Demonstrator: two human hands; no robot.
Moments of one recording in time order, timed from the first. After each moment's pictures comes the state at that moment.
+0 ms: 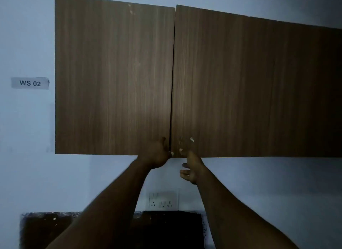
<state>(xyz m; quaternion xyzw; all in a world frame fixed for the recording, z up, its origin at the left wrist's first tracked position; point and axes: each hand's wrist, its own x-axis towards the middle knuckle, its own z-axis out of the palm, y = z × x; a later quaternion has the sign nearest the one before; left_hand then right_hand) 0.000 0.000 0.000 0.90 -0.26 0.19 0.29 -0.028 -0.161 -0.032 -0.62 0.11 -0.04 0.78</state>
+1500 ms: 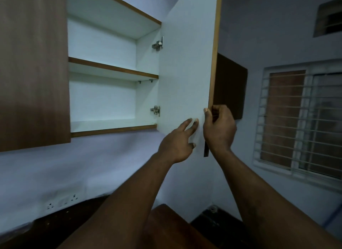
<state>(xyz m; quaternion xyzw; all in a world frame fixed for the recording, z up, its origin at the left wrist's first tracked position) -0.207 -0.244 -0.017 0.70 -0.61 0.22 0.31 -0.330 -0.318 0.021 -0.65 0.25 -0.71 0.11</state>
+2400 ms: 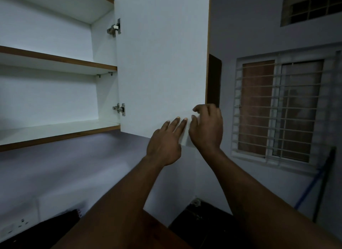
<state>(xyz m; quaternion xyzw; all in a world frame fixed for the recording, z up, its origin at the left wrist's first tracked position) -0.222 -0.369 -0.031 0.70 -0.61 0.30 0.21 -0.354 -0.440 0.003 -0.70 0.28 -0.66 -0.08</state>
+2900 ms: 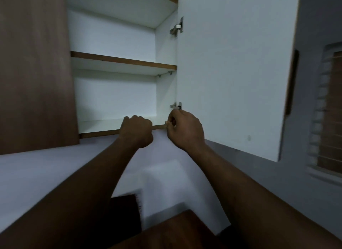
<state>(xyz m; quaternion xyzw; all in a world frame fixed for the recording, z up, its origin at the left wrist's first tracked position) -0.058 -0.205 0.018 0.88 -0.33 0.34 -0.04 -0.176 -0.338 0.007 -0.86 0.07 -0.51 0.06</state>
